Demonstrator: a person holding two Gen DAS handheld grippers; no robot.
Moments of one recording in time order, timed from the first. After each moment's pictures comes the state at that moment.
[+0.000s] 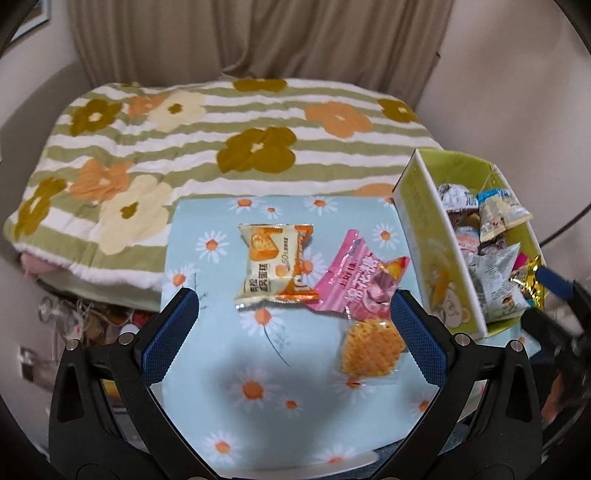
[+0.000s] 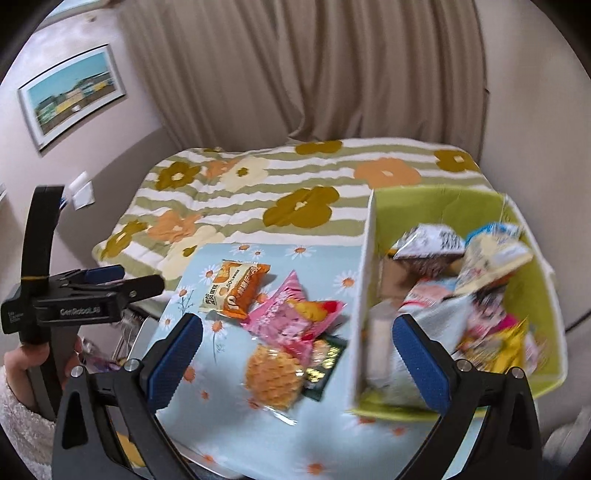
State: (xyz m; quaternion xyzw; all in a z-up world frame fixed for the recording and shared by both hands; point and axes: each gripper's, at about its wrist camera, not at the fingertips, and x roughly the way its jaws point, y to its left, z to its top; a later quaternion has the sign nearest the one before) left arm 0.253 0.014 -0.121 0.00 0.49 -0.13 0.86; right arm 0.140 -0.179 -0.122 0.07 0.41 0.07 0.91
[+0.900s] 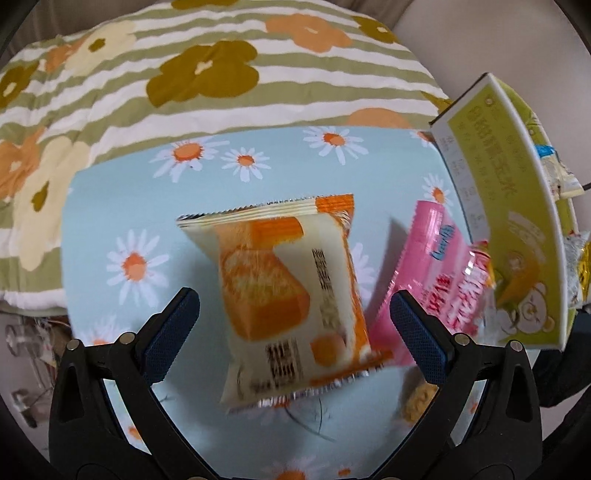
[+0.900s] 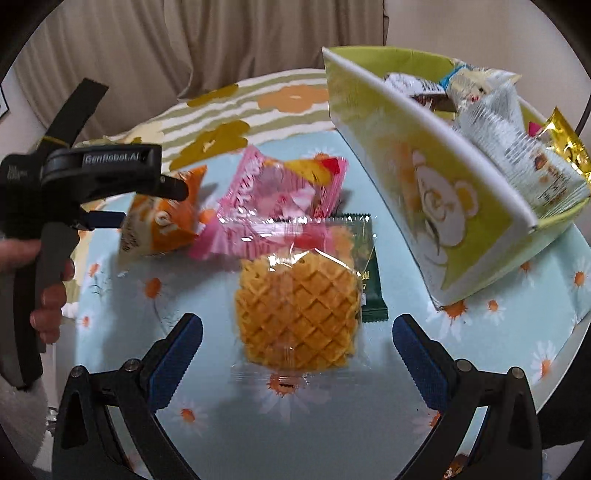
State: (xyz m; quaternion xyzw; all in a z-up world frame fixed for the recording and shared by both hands) left arm 0.384 -0.001 -0.283 0.01 0.61 -0.22 0.76; right arm 0.150 -0.103 -0.273 0.12 0.49 -0.15 0.85
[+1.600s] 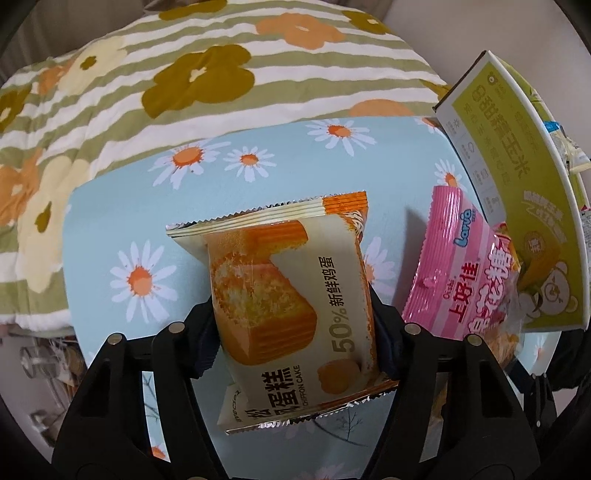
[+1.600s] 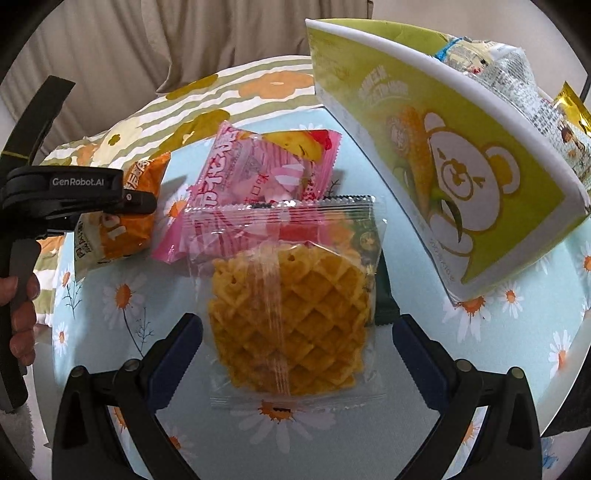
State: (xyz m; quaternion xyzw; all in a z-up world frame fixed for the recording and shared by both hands) left arm 0.380 0.003 -0.288 0.05 0.59 -0.24 0.77; right arm 0.173 -0.105 -0.295 0.12 0.50 -0.17 0.84
